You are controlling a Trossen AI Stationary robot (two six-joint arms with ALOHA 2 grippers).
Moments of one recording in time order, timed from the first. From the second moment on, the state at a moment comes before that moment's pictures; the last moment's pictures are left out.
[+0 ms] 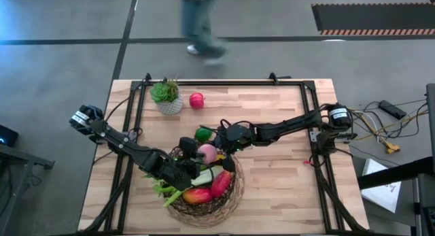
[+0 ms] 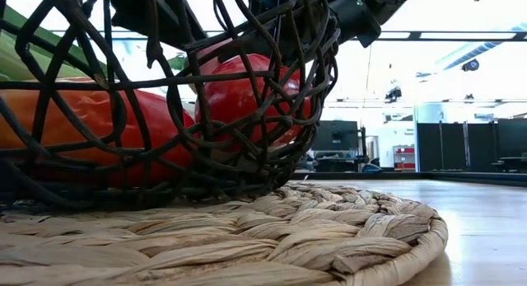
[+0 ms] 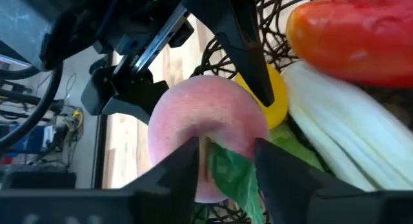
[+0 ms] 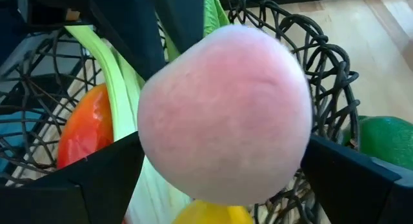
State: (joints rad) left arm -0.52 1.49 1.11 -0.54 -0.74 0.07; right arm 0.06 1.81 1.12 0.18 -0.19 0.12
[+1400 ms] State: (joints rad) left arm -0.57 1.49 1.15 -0.96 -0.83 -0.31; right arm 0.08 1.74 1.12 0.03 -0.16 0.03
